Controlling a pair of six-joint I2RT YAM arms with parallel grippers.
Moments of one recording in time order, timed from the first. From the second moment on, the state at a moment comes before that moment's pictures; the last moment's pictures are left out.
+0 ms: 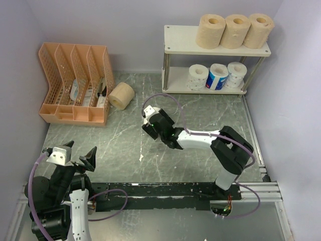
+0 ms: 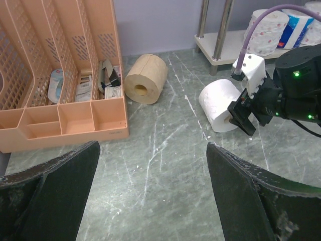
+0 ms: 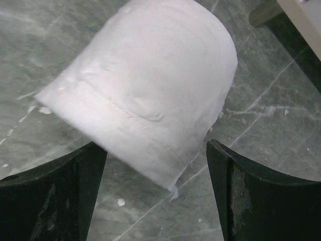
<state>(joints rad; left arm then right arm) 0.22 0.02 0.94 -0.90 0.45 -0.03 0.92 1.68 0.90 0.16 0.47 -0.18</state>
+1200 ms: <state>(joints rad) 0.22 0.01 0.94 -0.90 0.45 -0.03 0.72 1.24 0.51 0.26 0.29 1.67</state>
